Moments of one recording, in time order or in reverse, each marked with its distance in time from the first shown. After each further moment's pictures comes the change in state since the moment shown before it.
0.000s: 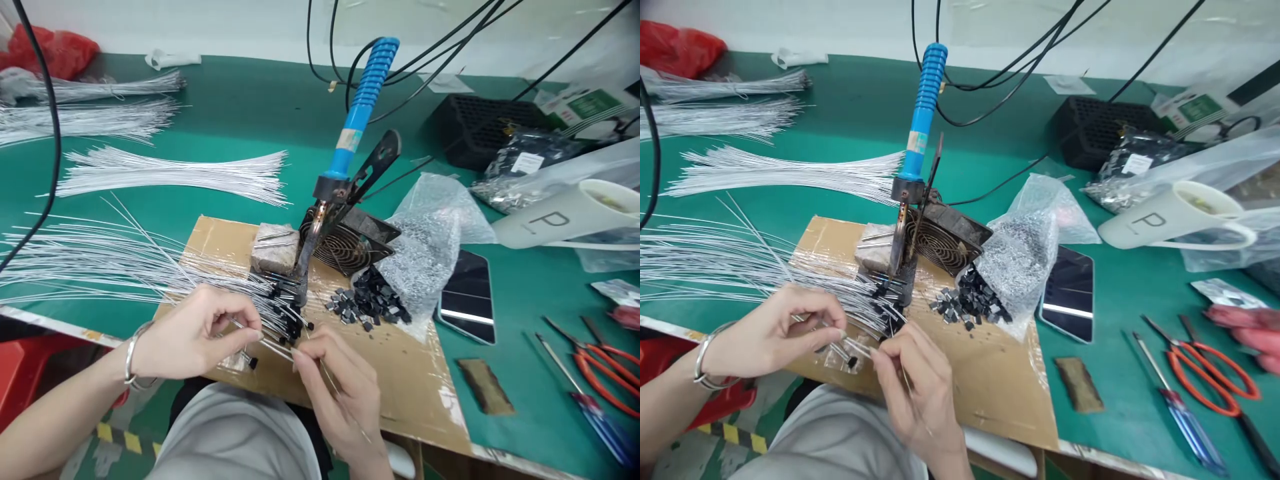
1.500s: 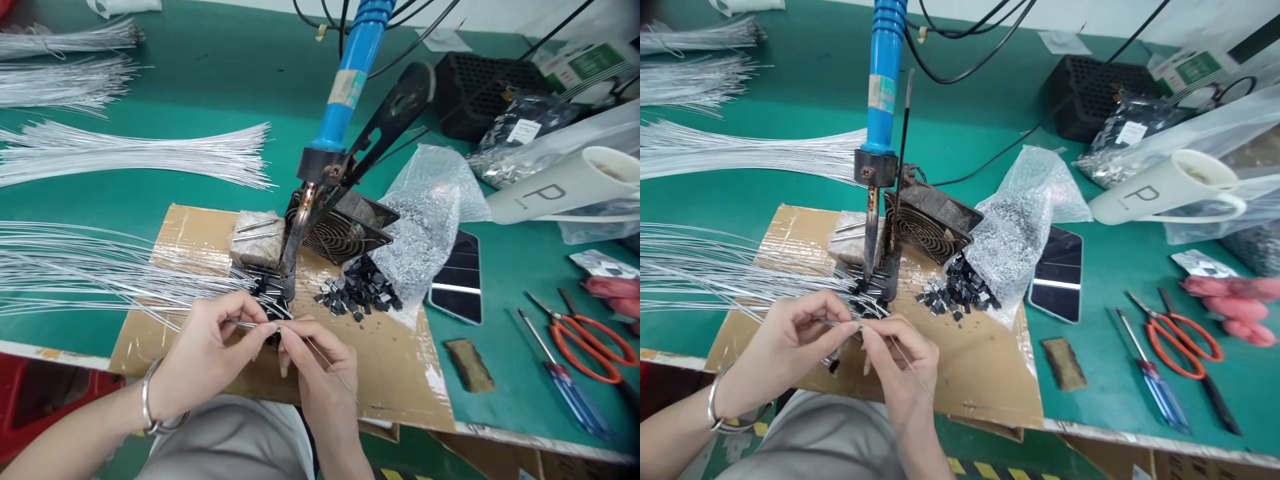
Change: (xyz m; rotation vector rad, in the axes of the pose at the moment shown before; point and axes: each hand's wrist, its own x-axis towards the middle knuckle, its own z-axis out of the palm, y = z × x) left_hand 0.025 0.002 0.052 -0.353 0.261 -0.124; right_hand -0.001 0.003 0.028 0.697 0.365 0.691
